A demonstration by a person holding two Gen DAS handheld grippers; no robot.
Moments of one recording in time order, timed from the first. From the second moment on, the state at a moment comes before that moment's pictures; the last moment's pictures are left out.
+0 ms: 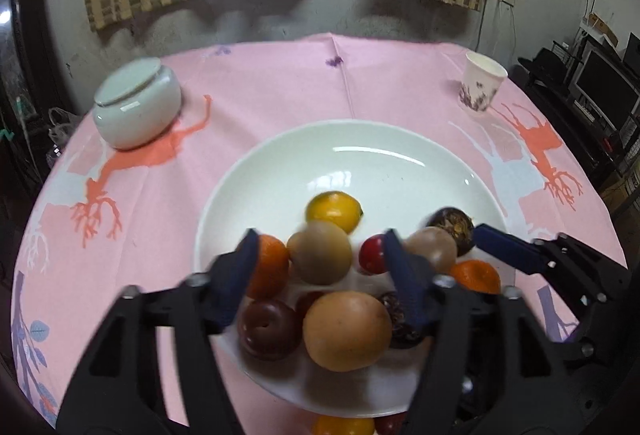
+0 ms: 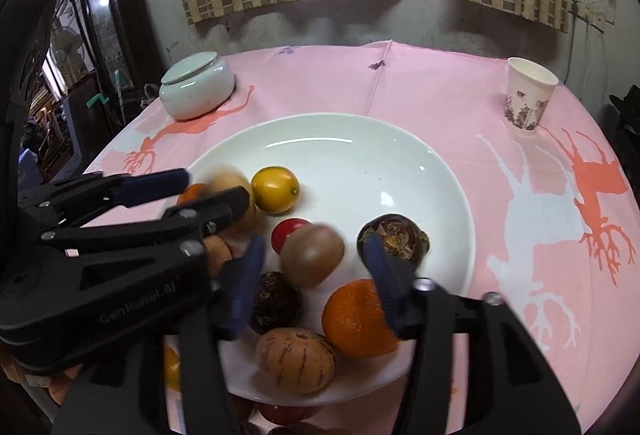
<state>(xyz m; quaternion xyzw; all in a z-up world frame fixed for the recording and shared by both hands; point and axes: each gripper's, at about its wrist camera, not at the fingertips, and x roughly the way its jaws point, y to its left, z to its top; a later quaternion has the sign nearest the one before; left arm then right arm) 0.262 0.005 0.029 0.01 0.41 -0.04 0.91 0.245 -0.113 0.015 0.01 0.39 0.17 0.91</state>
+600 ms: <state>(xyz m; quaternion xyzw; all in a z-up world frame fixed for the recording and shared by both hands) 0.161 0.016 0.057 0.02 0.39 -0.06 0.92 0.160 -0.166 0.038 0.03 0.38 0.18 0.91</state>
